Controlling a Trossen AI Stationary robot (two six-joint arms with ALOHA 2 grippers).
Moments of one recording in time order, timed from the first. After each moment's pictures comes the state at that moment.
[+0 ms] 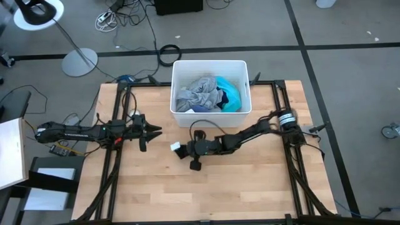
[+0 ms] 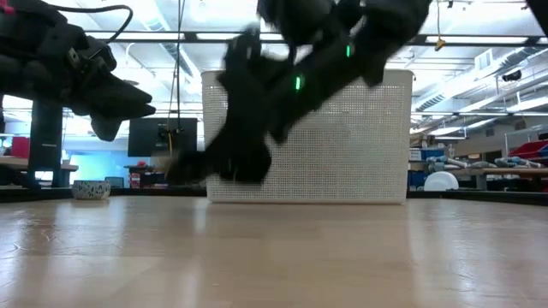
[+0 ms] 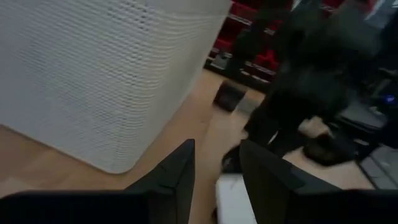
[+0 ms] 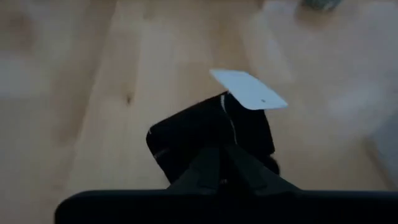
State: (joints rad) left arm 0.01 0.29 0.01 0.16 -0.13 -0.38; right arm 0.18 2.09 1.23 0.28 0.26 0.12
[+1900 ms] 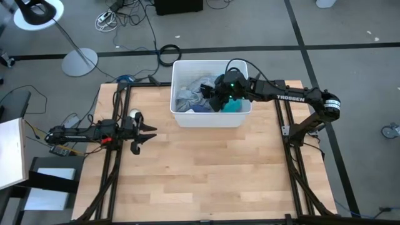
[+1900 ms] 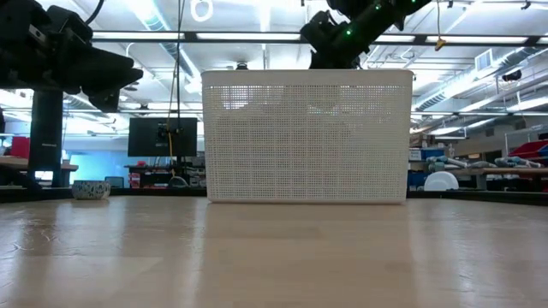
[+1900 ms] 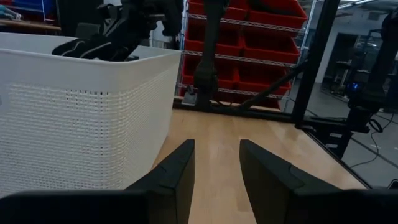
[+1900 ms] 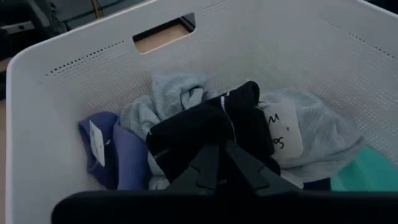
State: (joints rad) left arm -0.03 0.00 0.01 0.05 -0.07 -0.13; right arm -0.34 1.50 1.23 -0.31 0.12 0.18
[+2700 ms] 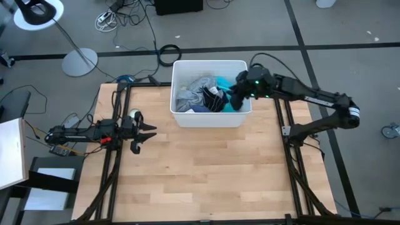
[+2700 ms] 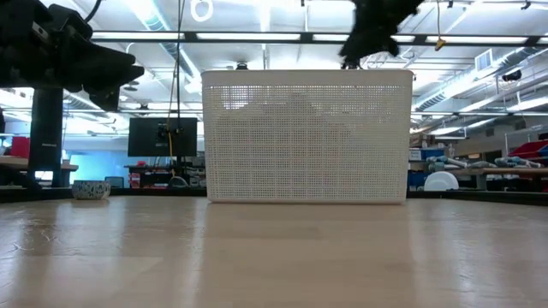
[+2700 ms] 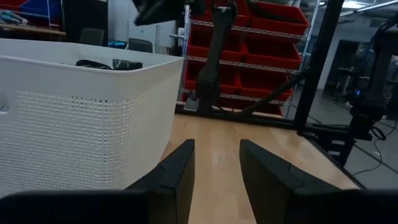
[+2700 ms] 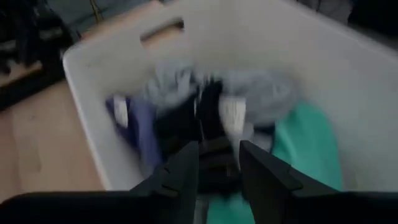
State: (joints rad) left arm -0.03 0.01 0.01 0.08 -0.08 -0.14; right arm -0.34 1.23 1.23 -0.59 0.14 0.23
